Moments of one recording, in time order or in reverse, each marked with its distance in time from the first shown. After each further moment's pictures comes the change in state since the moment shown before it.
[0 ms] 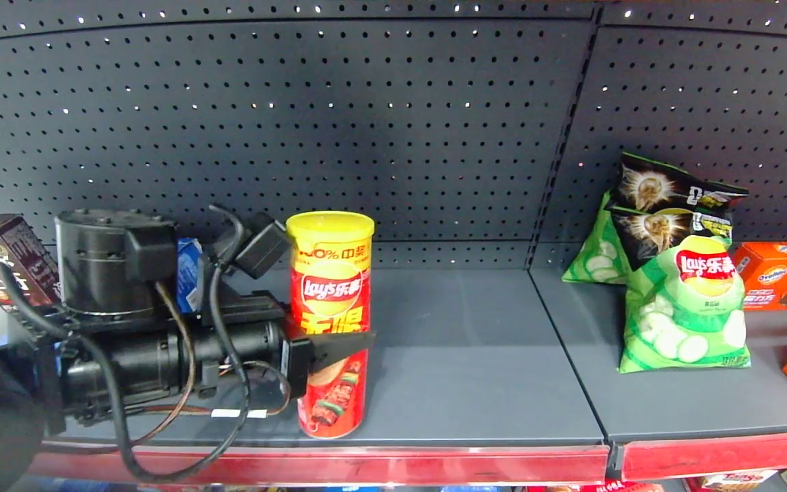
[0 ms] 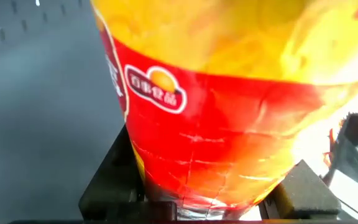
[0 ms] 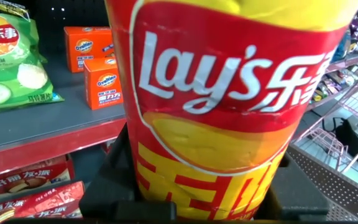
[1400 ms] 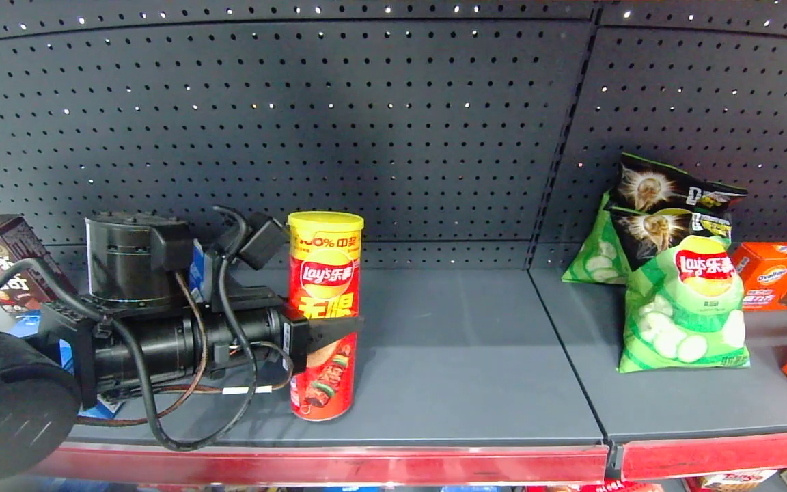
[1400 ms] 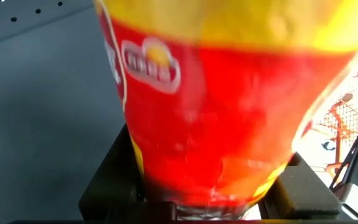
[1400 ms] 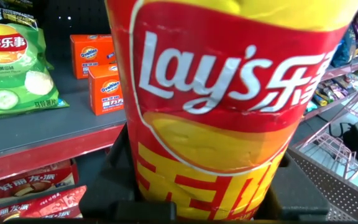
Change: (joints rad) left arm 0.080 0.092 -0.029 -0.037 0.001 -0.021; right arm 0.025 0.004 -0.018 -0.006 -0.003 0.000
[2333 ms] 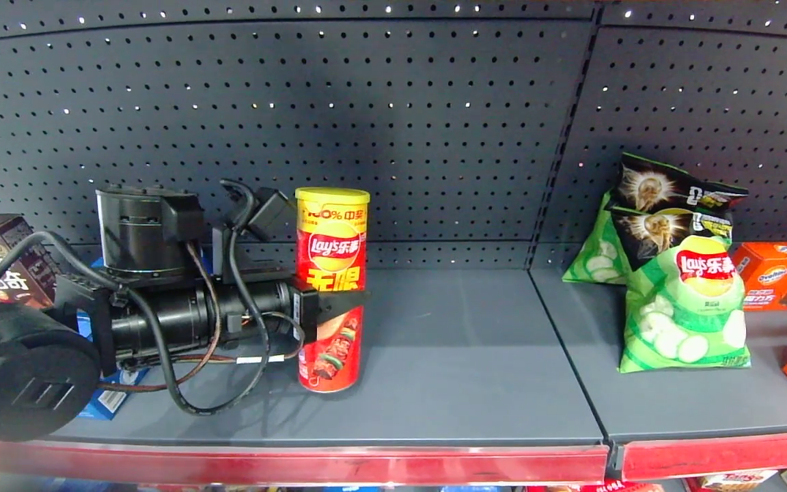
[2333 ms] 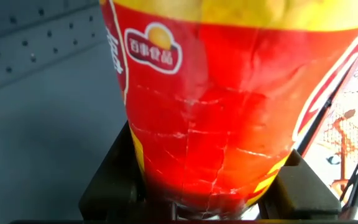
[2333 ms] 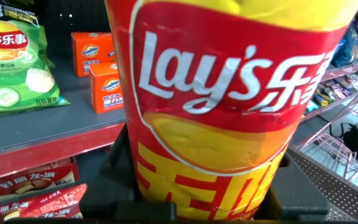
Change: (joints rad) left arm -0.003 0.028 -0.091 0.004 0.005 -0.021; right arm 0.005 0.000 0.004 0.004 0.002 0.000
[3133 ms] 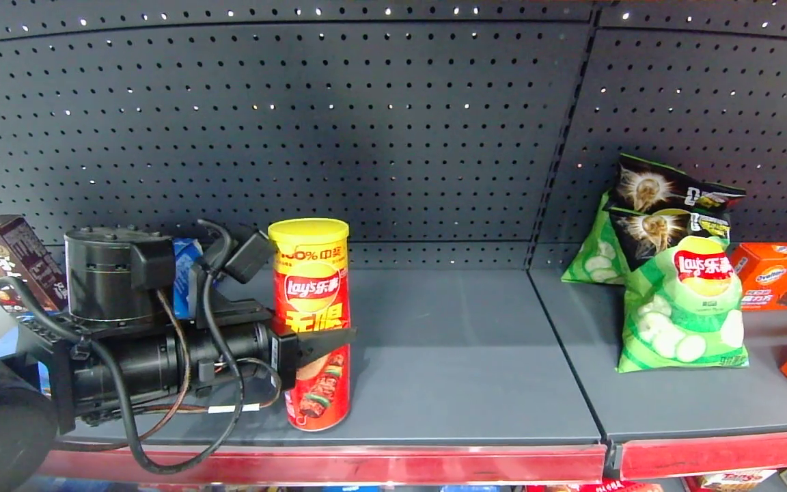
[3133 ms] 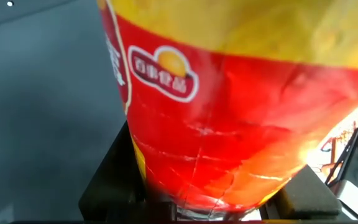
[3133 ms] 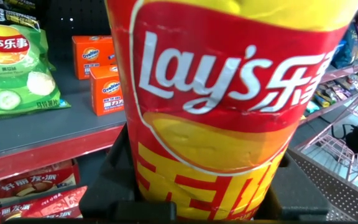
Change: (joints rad) left arm 0.007 -0.056 0.170 -0.008 -0.003 0.007; right arm 0.006 -0.002 -0.003 -0.008 -0.001 0.000
